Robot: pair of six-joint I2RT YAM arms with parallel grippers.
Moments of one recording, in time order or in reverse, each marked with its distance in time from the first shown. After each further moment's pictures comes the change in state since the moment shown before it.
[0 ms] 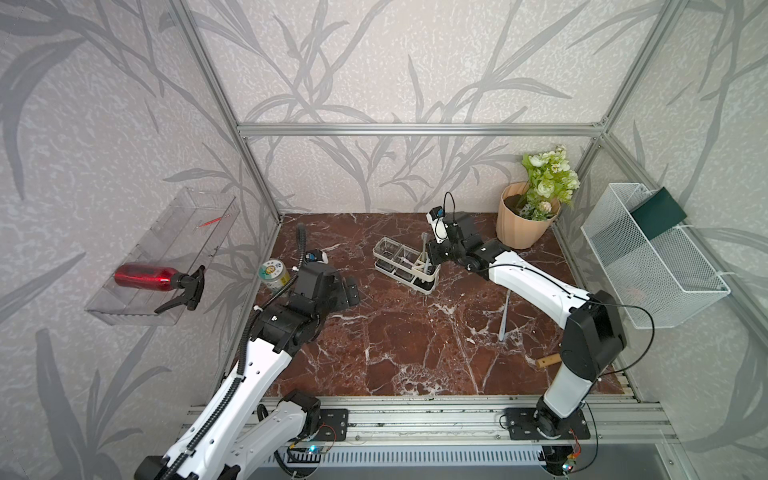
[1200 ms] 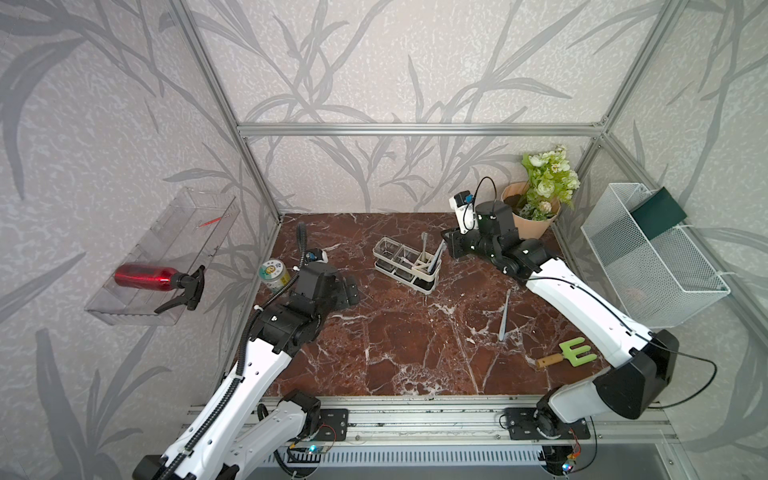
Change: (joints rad) left arm -0.026 0.000 0.011 -0.004 -0.039 0.002; right arm -0.040 -0.243 0.024 -0.121 -0.051 0.024
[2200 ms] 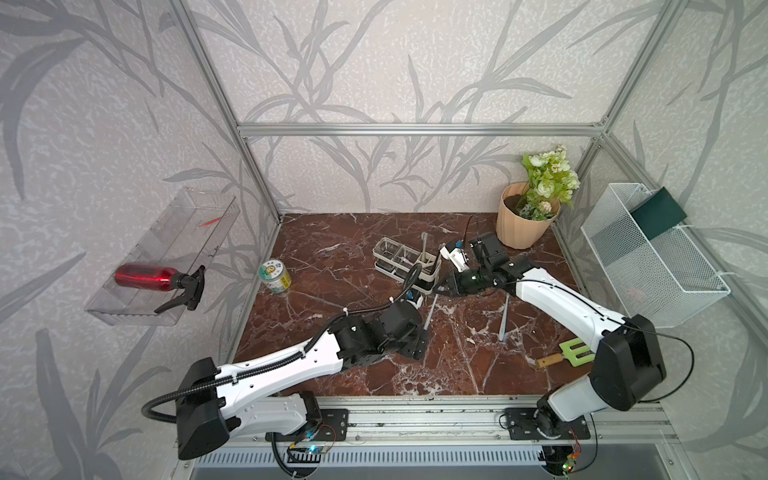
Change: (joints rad) left arm -0.642 0.270 -0.047 0.159 0.060 0.003; right arm -0.072 0.013 -0.283 -0.105 -0.573 0.185
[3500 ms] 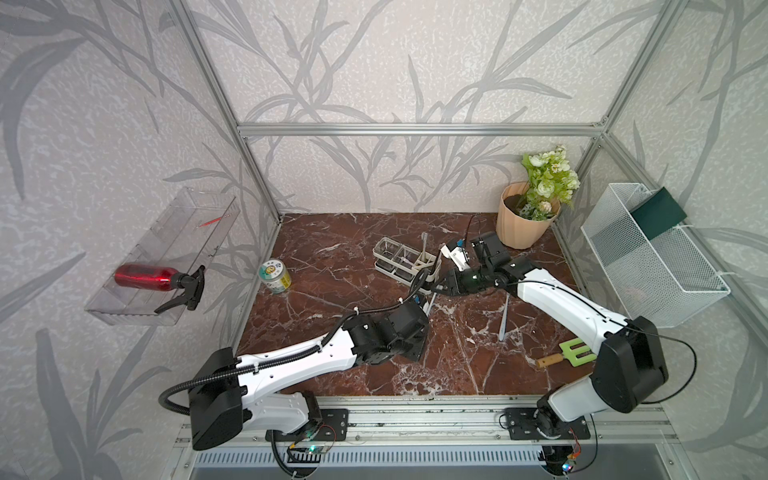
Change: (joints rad) left arm -0.003 0.098 -0.034 0.063 0.105 -0.030; right arm -0.002 -0.011 -0.027 0.032 -0.032 0.018
